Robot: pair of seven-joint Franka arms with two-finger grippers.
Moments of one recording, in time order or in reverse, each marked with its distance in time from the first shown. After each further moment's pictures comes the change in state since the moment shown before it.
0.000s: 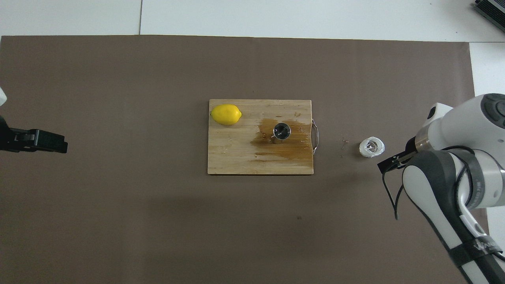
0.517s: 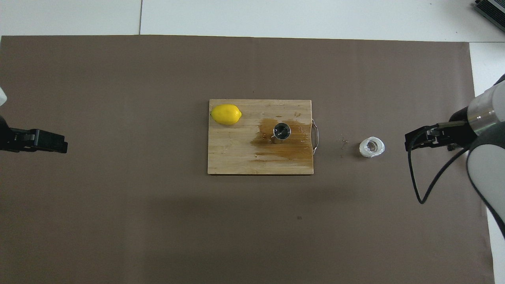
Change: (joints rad) left arm 0.000 0.000 0.000 0.000 0.000 0.000 0.000; right arm 0.004 -0.009 -0.008 0.398 0.044 -0.353 0.288
